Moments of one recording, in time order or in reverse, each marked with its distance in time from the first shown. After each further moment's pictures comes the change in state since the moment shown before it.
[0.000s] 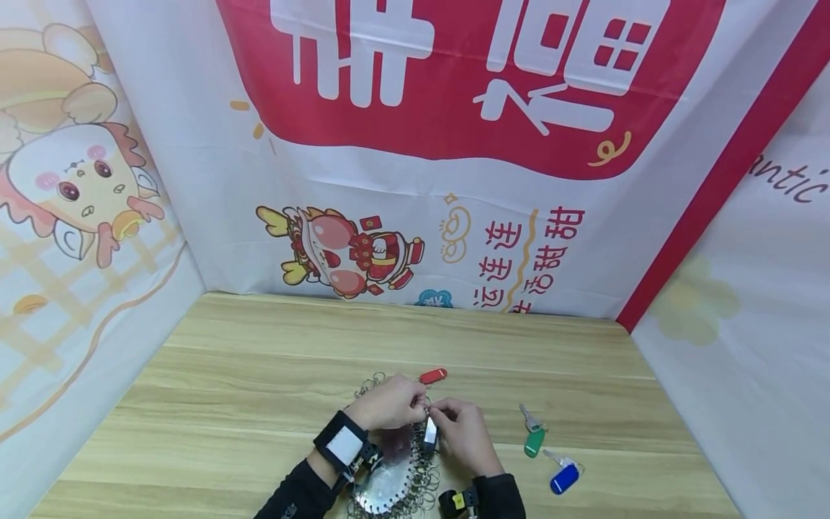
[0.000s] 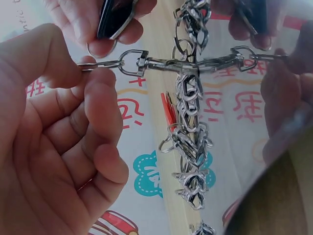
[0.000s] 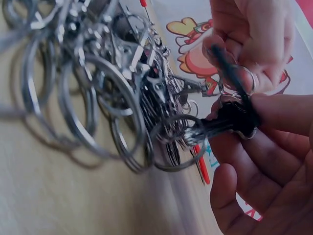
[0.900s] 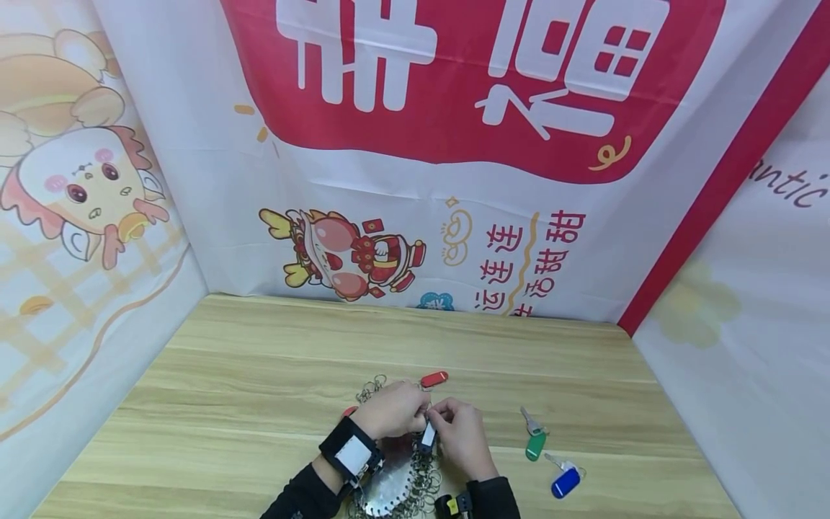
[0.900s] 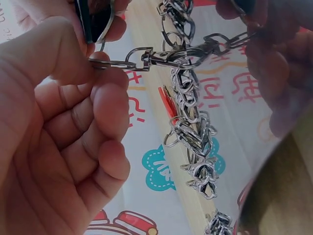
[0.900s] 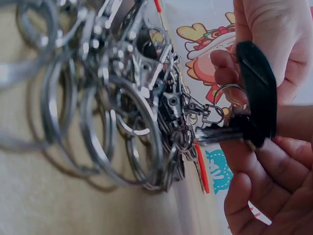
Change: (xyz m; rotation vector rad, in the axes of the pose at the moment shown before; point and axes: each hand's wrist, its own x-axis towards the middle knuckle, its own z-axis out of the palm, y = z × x) left_hand -0.001 0.009 0.002 0.298 0.015 0.077; right_hand 0.000 -0.005 0.008 -0.098 0.077 0.003
